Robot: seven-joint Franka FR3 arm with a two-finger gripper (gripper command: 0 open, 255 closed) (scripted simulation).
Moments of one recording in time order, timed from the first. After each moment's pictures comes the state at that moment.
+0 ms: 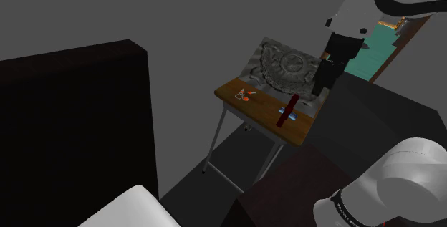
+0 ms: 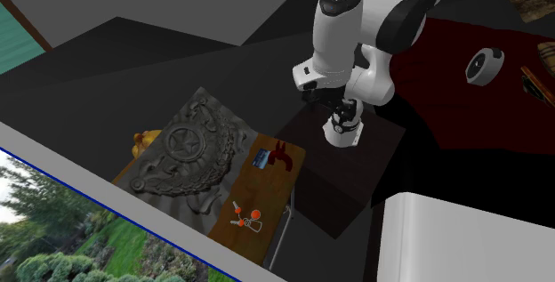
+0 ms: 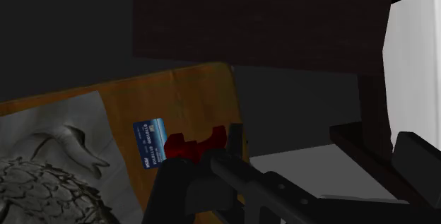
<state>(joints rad) 0.00 -0.78 -0.01 -2.45 0.03 1.52 -0.05</state>
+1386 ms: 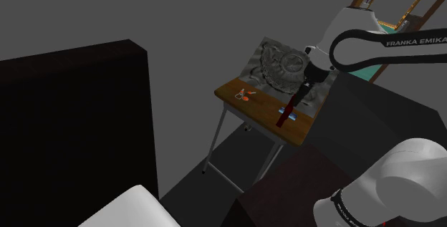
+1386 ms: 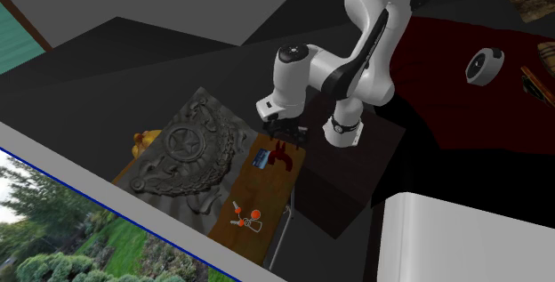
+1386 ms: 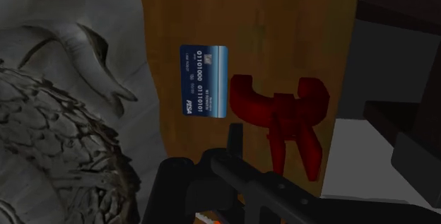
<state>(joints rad) -0.02 -0.62 -0.21 -2.70 -0.14 2.14 -0.39</state>
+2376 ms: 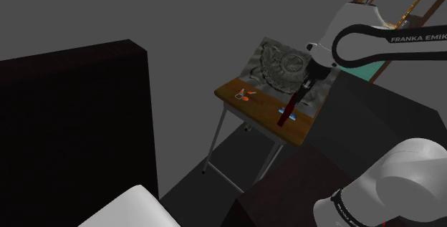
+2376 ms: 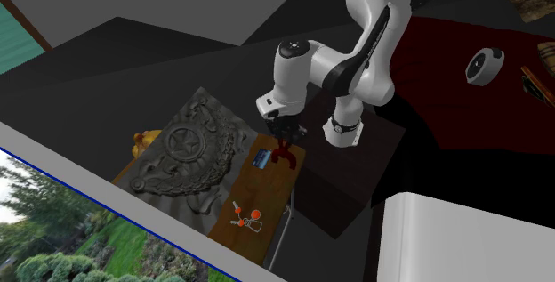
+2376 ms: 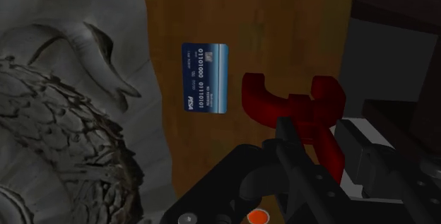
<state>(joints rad) -0.01 -0.64 -0.21 -2.68 -0.13 2.10 -0.39</state>
